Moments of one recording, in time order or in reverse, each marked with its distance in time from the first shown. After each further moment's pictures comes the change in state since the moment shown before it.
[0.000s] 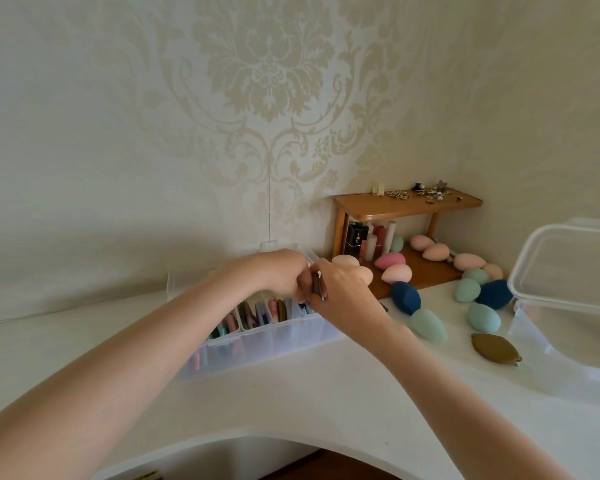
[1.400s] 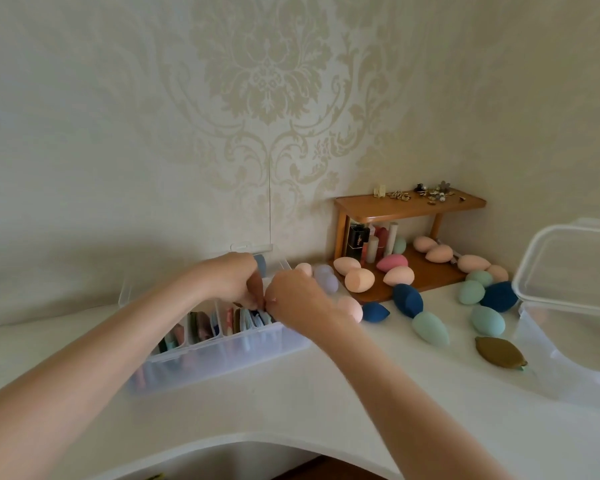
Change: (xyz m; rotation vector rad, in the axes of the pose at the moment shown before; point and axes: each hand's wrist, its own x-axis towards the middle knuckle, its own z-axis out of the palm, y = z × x) left_hand -0.032 -0.043 0.000 -0.064 0.043 -0.173; right_hand 0.017 -0.050 -0.001 0.007 -0.261 -0.109
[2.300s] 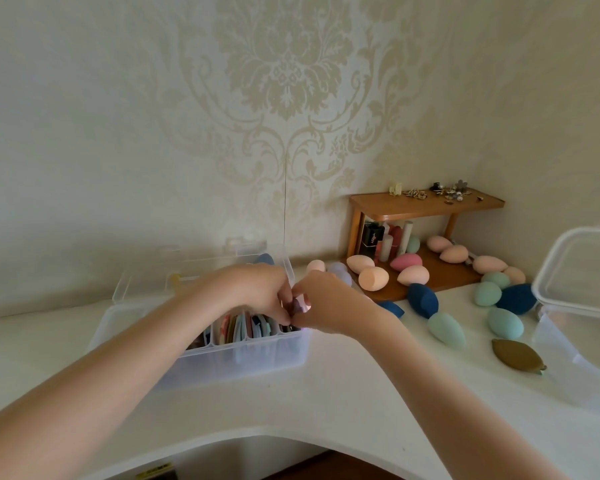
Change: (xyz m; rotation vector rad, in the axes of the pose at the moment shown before) left_hand -0.003 0.014 0.013 0.069 -0.115 0.069; right_hand -0.009 0.016 0.000 0.120 -0.132 0.026
